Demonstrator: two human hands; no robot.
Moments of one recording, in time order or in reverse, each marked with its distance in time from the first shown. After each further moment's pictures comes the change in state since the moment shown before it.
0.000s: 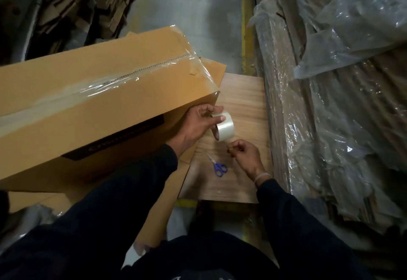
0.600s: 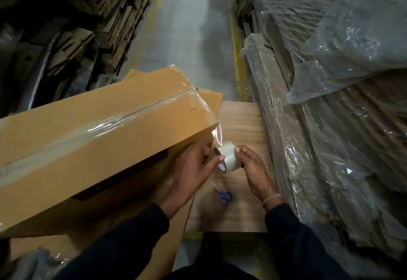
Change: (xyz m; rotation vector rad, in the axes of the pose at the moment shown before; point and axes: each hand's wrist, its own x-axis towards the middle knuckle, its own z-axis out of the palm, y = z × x) left_hand -0.070 0.030 -0.006 0.807 0.248 0.250; right_hand -0.022 -0.083 -0.011 0.408 -0.092 -0.159
